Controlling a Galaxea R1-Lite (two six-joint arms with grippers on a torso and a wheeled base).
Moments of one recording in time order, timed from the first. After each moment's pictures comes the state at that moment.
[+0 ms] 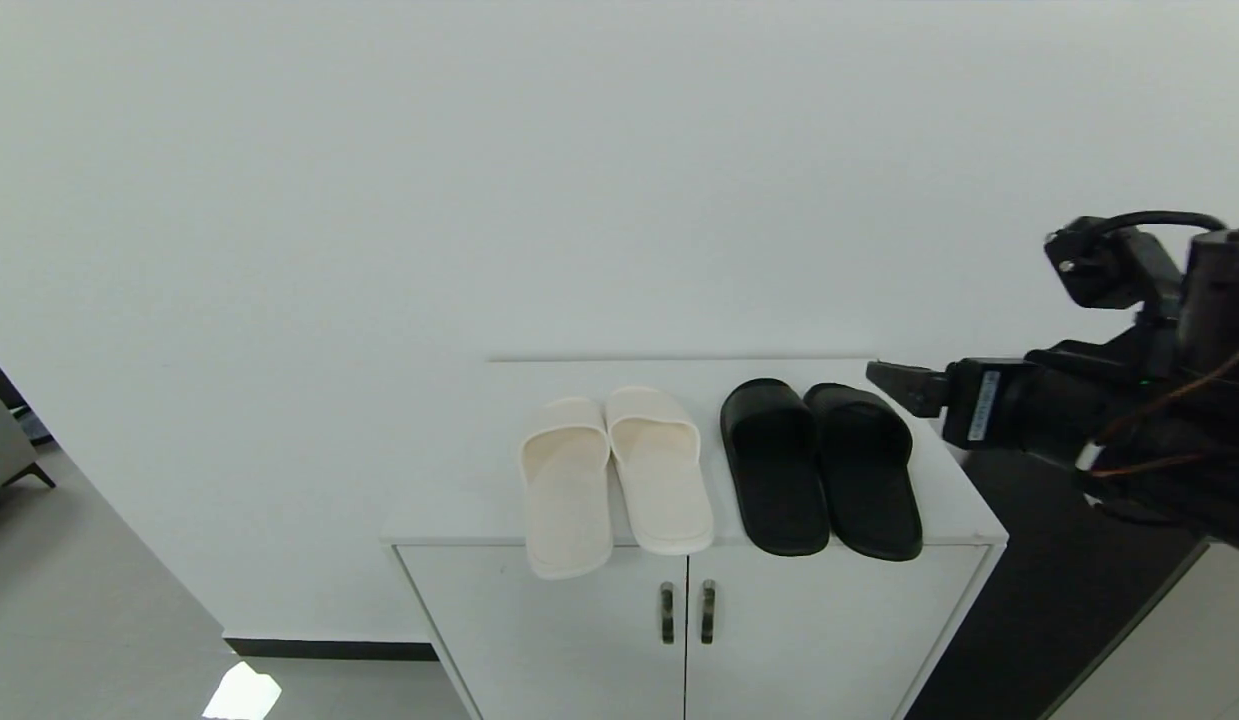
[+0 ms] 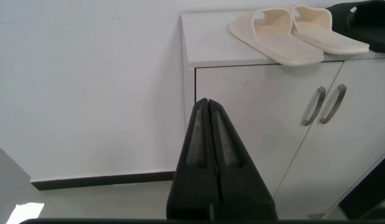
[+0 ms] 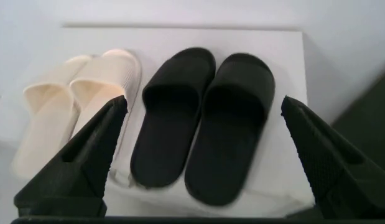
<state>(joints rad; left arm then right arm) 0.00 0.00 0.00 0.00 -0.05 0.02 0.62 1.47 -0.86 -0.41 -0.37 0.23</state>
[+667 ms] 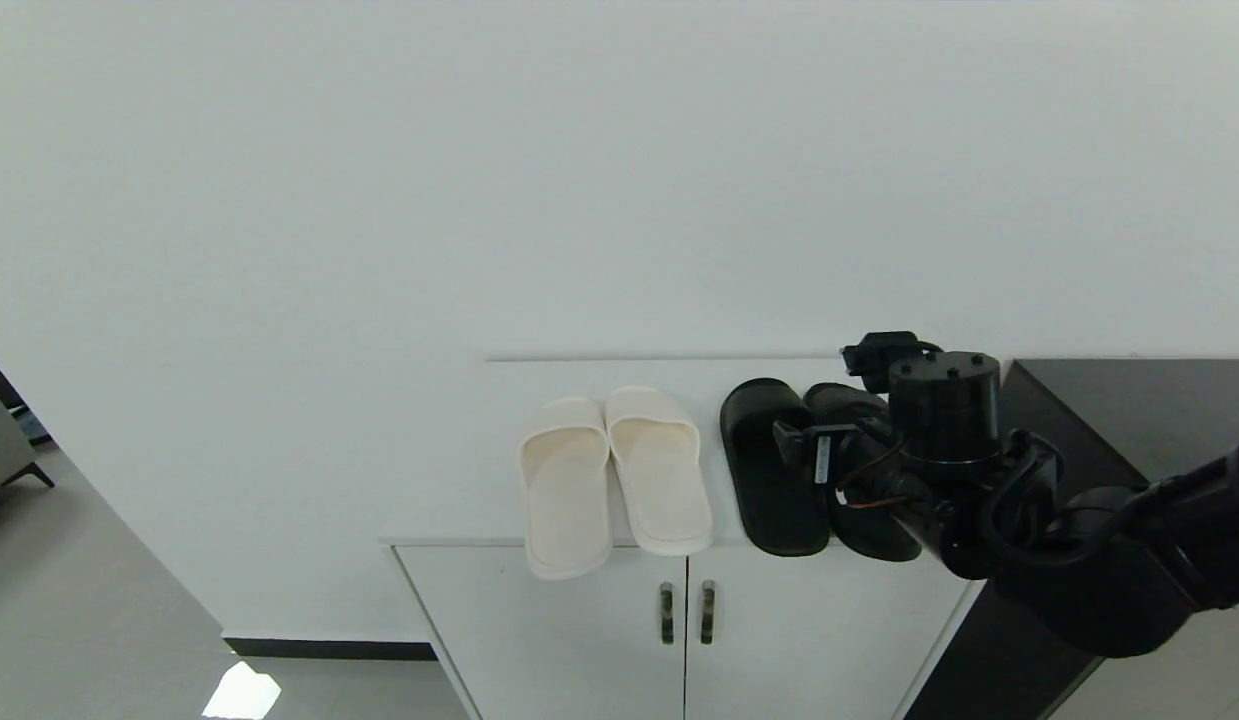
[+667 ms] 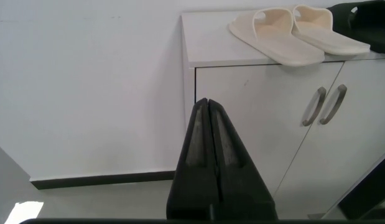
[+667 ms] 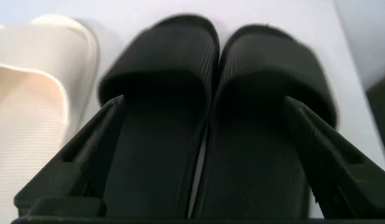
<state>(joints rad) 0.00 0.00 0.00 0.00 -0.05 0.02 0.65 1.90 -0.88 -0.74 -0.48 0.19</state>
